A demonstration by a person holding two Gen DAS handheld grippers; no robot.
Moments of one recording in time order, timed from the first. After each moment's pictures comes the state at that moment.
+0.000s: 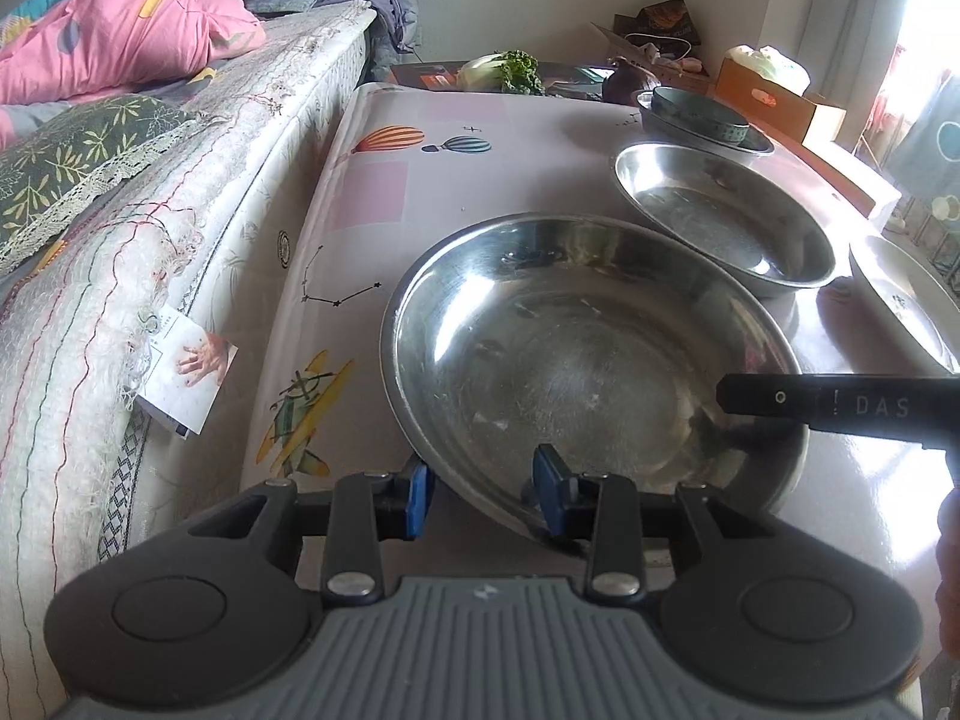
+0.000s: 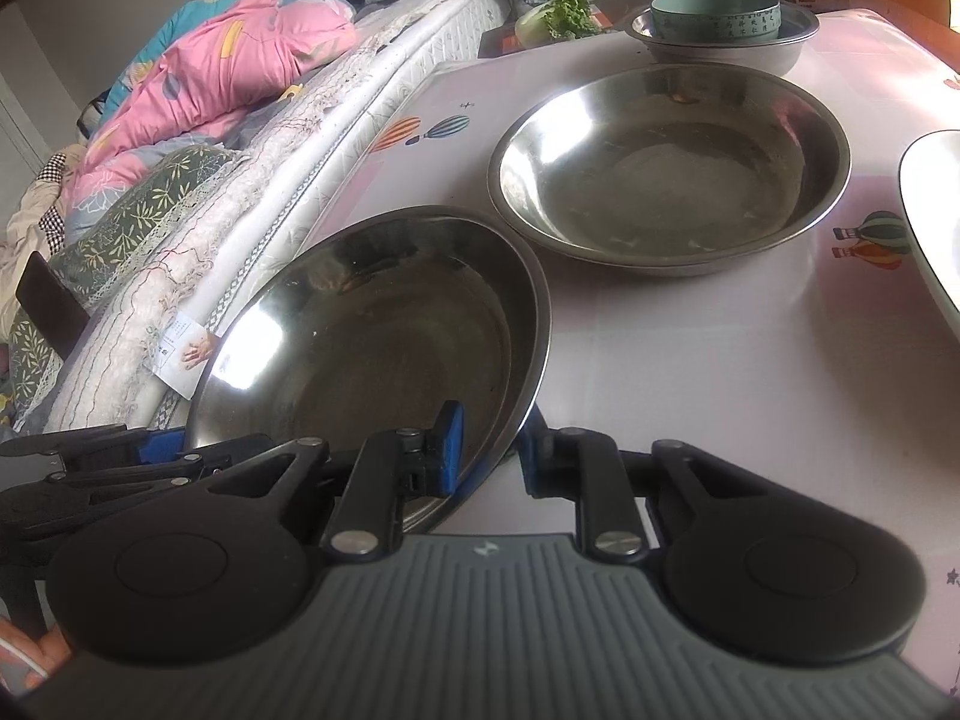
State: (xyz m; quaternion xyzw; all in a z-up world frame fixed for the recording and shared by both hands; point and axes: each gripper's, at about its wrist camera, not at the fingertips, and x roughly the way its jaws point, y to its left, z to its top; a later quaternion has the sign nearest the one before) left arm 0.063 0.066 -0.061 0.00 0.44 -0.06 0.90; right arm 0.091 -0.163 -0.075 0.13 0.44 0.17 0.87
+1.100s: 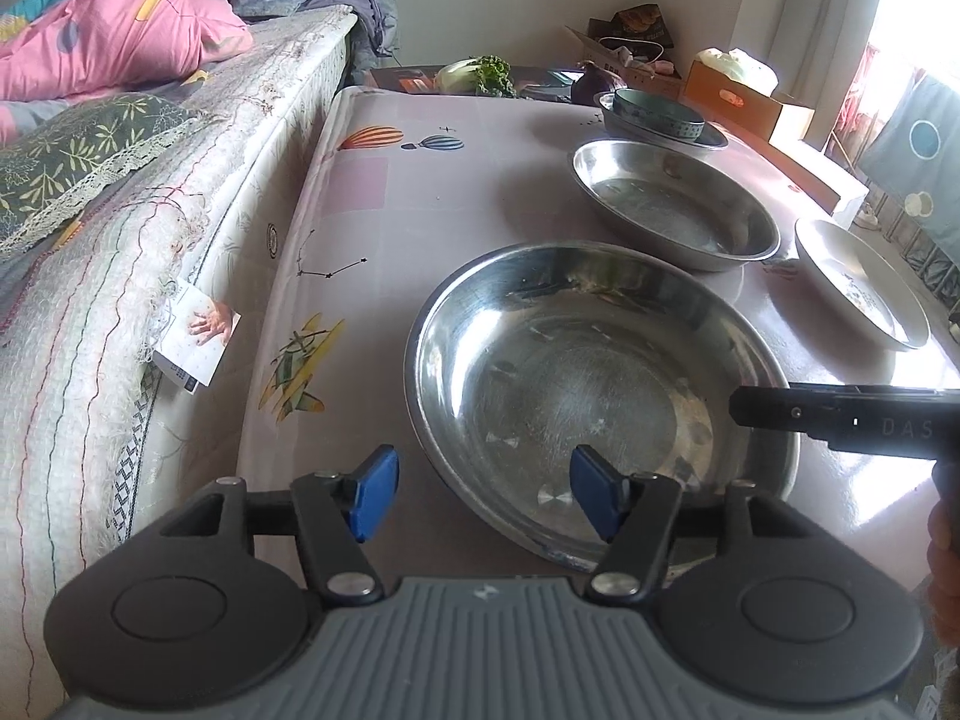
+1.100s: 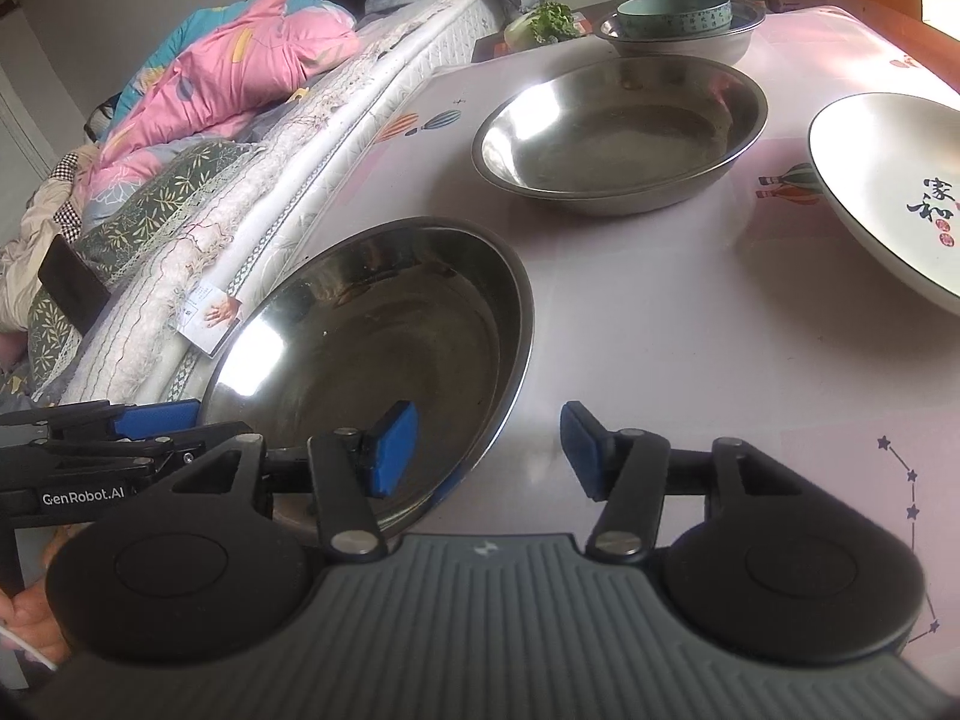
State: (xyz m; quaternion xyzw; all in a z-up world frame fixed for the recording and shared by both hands) left arm 0.024 0.070 -0.046 -0.01 0.43 -0.08 0.90; right arm 0.036 -0.193 -0.062 0.13 0.42 0.16 0.88
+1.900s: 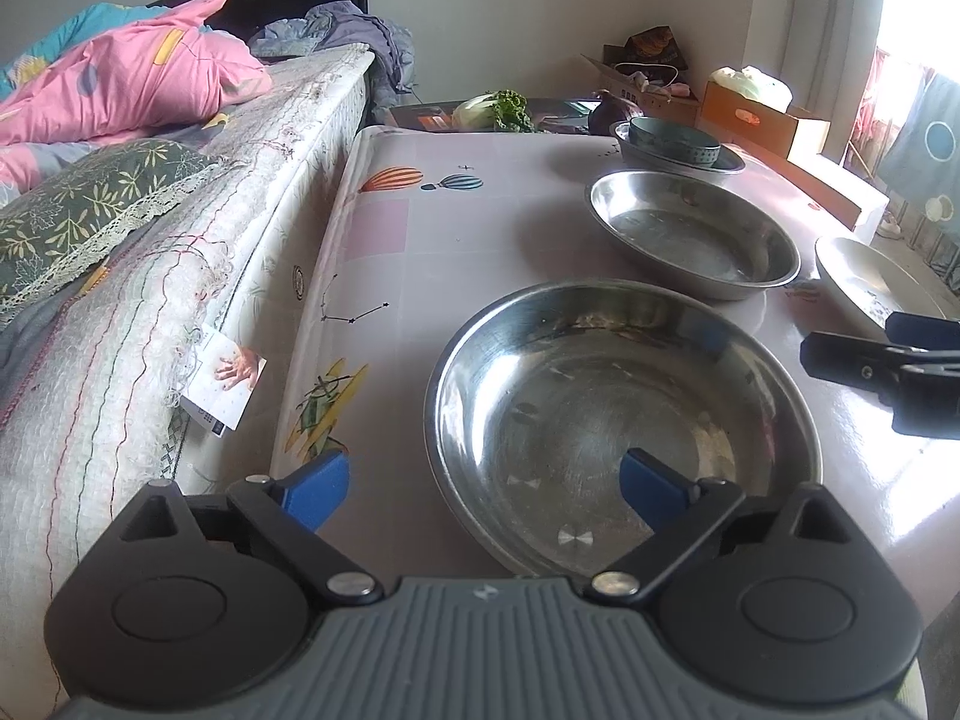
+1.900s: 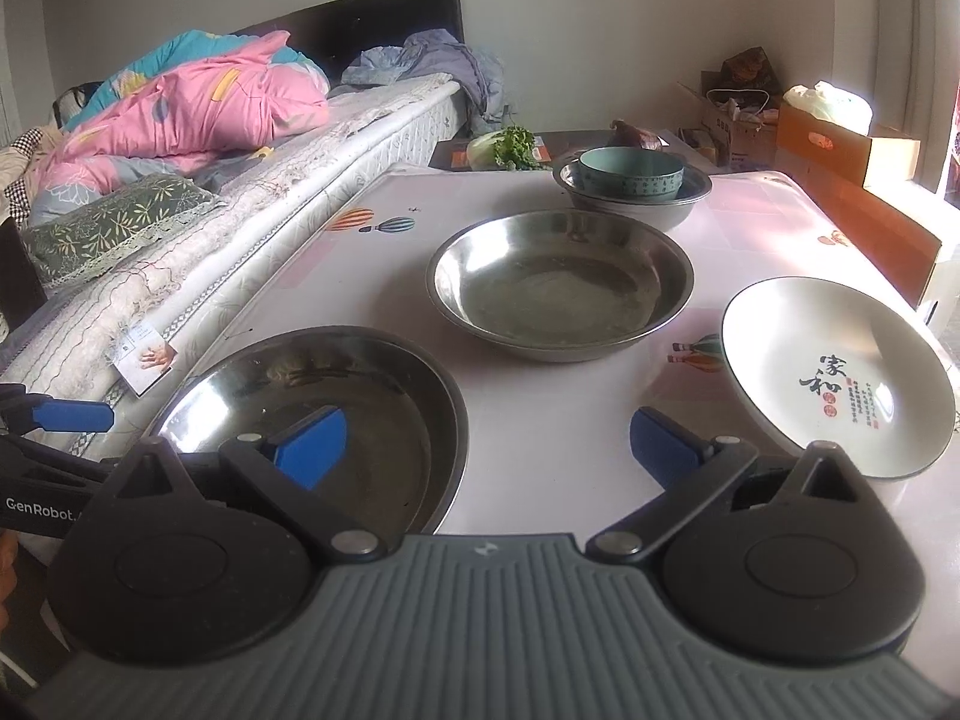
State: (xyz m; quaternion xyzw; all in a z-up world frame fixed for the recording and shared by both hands) left arm 0.026 0.063 -0.040 0.02 0.40 -0.05 0.91; right arm 0.024 -0.183 -0.022 0.02 0.33 0.10 0.94
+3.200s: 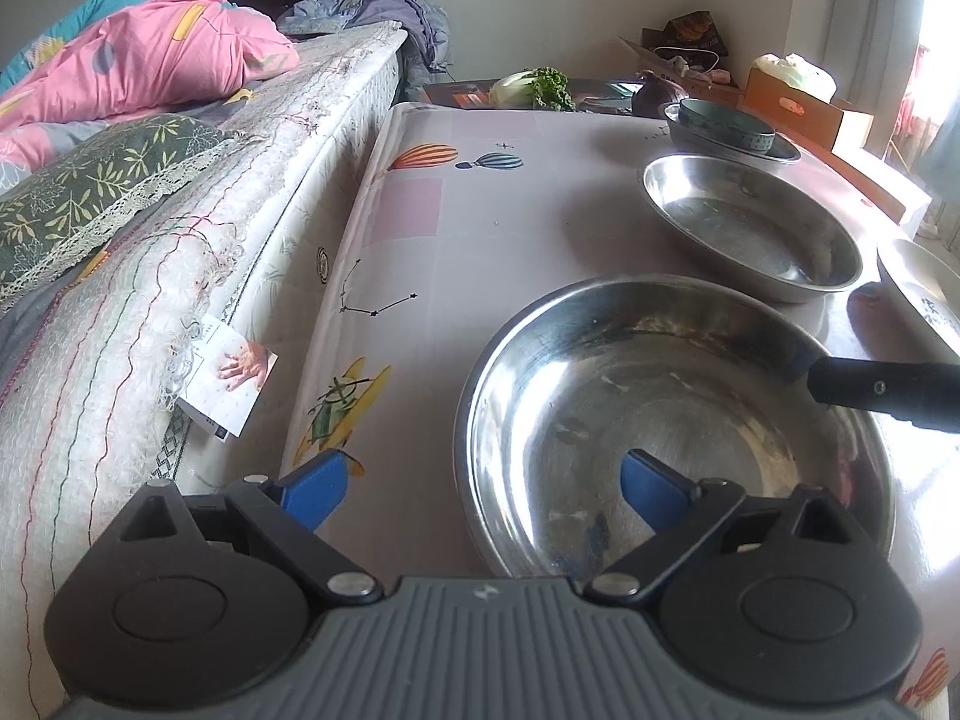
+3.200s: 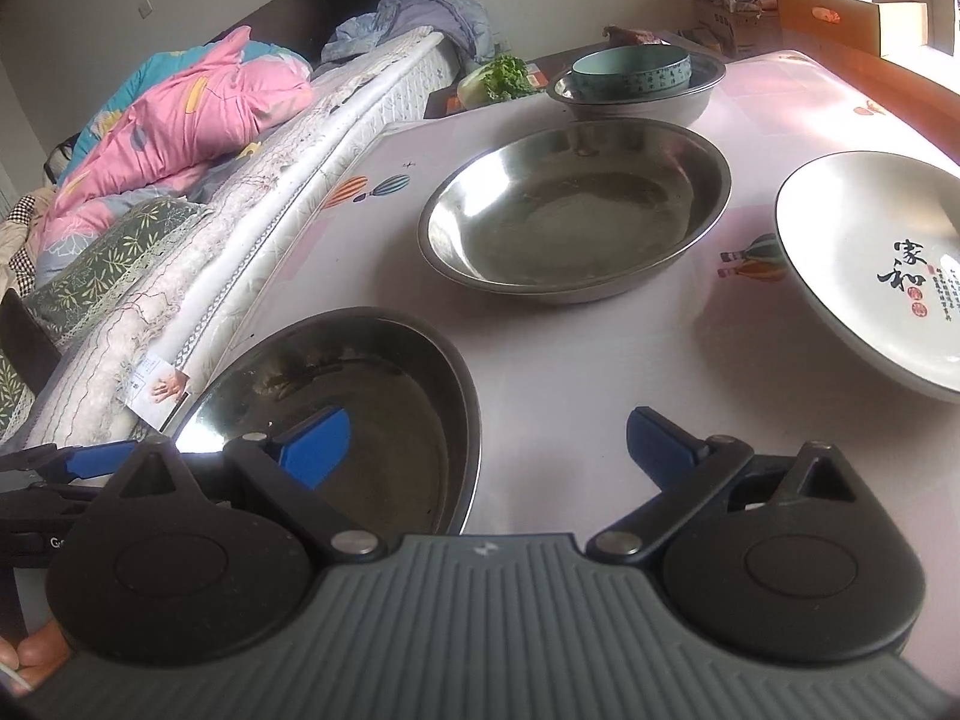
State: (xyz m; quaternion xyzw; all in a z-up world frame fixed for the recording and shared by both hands) left arm 0.059 0.064 -0.061 0.03 0.42 -0.02 0.91; right arm 0.070 -0.191 -0.065 0.13 0.40 0.11 0.90
